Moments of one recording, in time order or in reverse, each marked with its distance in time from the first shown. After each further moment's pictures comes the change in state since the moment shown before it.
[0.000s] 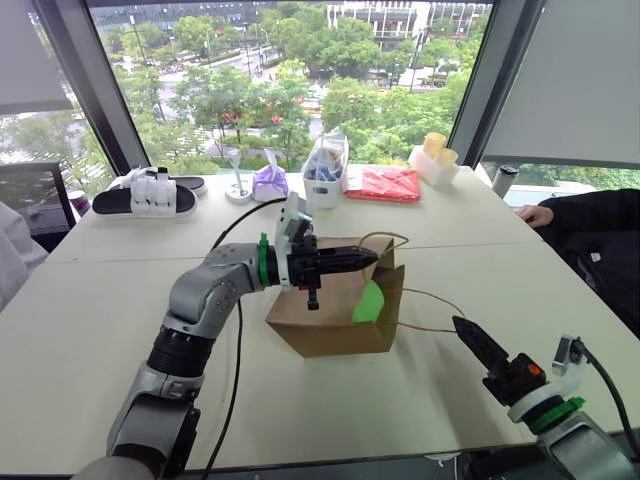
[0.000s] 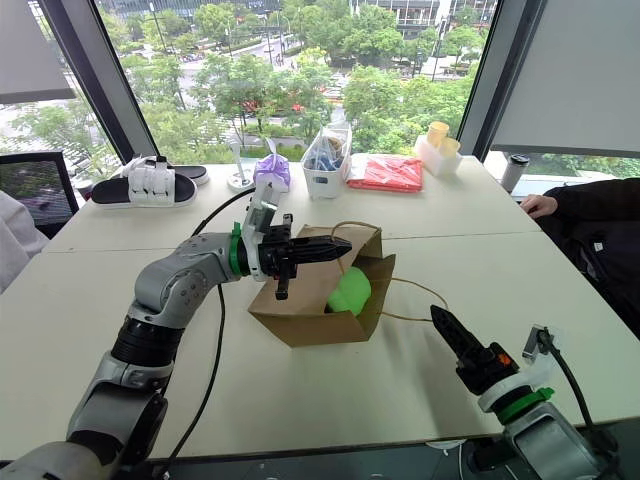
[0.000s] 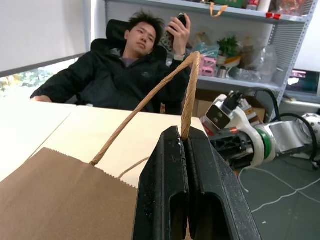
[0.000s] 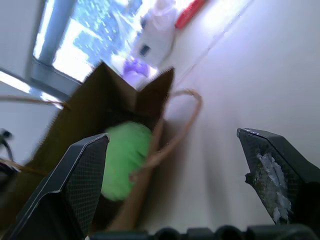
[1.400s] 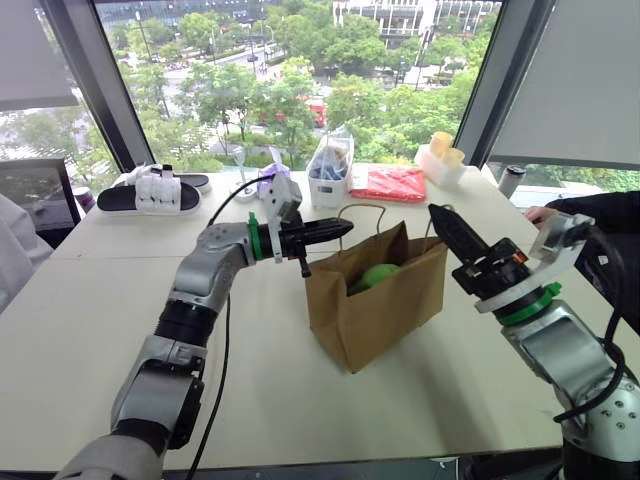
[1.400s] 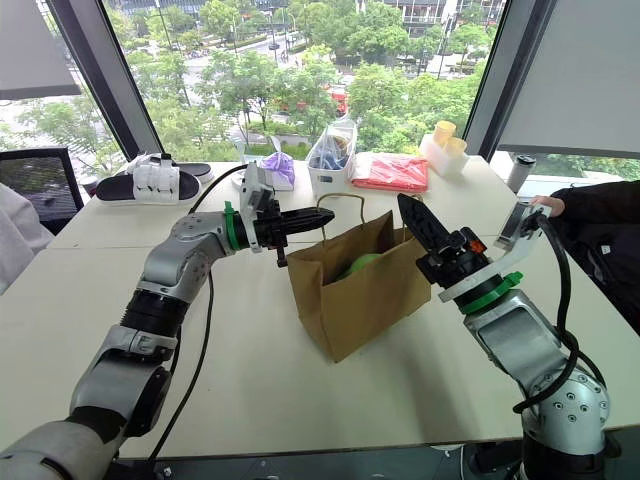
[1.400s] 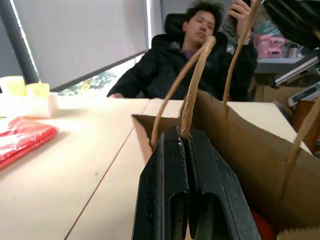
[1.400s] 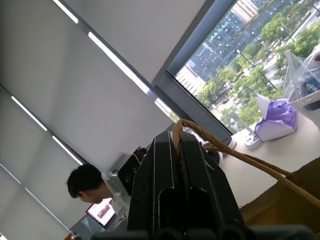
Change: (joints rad) left arm -0.137 0.001 0.016 0.350 0.185 -0.328 -0.021; right arm -0.428 -0.242 0.257 -0.070 0.226 -0.233 -0.164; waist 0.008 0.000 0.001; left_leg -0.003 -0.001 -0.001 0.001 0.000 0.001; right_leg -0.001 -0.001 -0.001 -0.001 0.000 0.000
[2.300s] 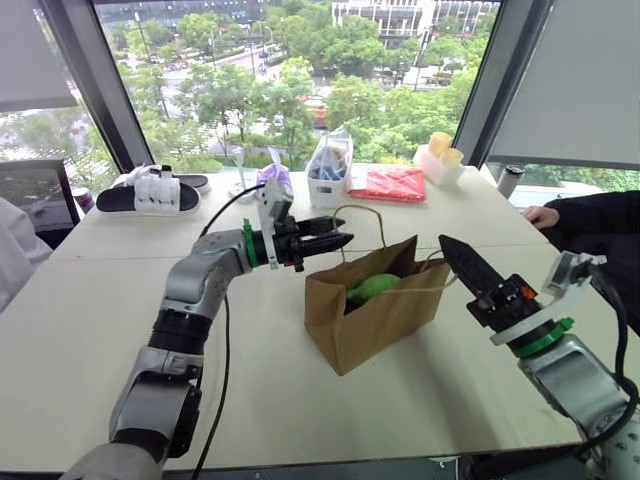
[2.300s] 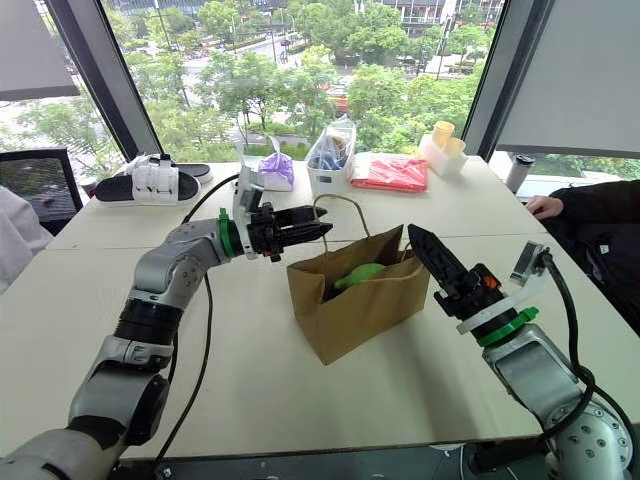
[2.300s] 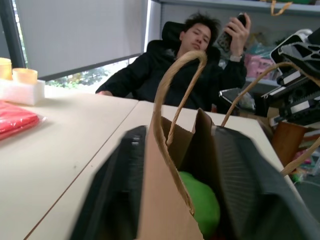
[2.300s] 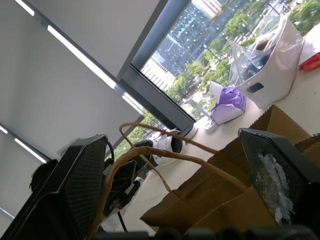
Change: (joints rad) left arm 0.052 0.014 0.067 -0.121 -0.080 0.202 0.024; right arm 0.212 -0.057 -0.048 -0.001 -0.035 -0.015 0.096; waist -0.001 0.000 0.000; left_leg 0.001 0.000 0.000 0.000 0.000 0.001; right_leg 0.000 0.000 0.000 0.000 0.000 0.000
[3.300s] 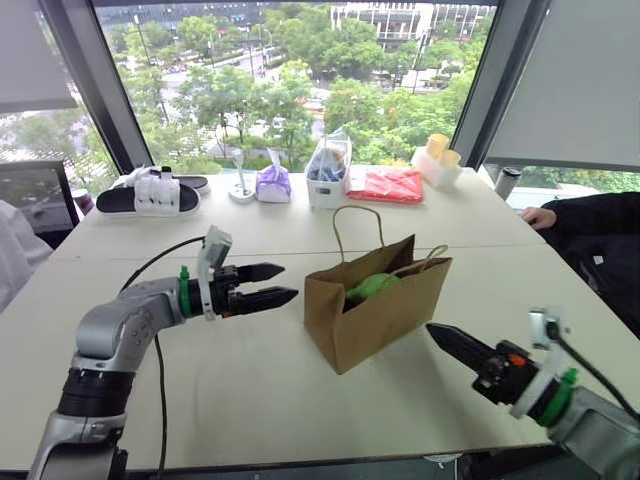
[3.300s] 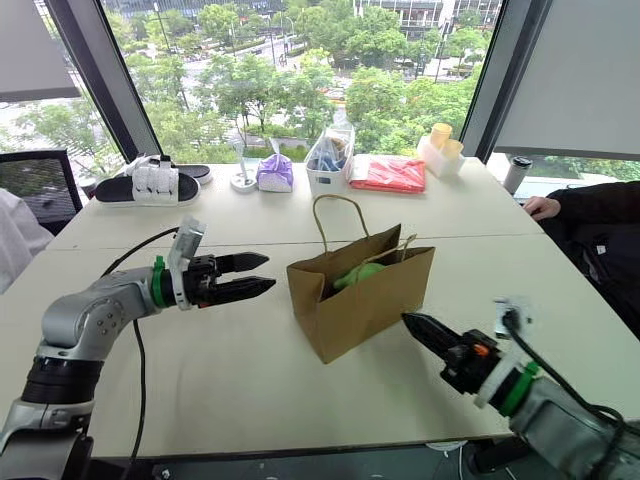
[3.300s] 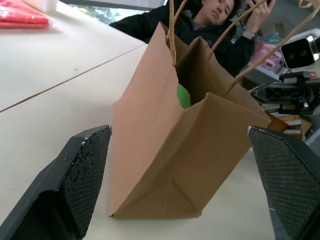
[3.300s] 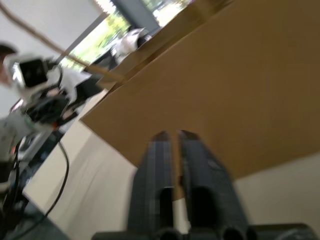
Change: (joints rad) left arm 0.351 0.257 0.080 -0.283 -0.154 0.256 0.017; right arm 0.190 -0.206 0.128 -0.069 -0.274 0.147 0.257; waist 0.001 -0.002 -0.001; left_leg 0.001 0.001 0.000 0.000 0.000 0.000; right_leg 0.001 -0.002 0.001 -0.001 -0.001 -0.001
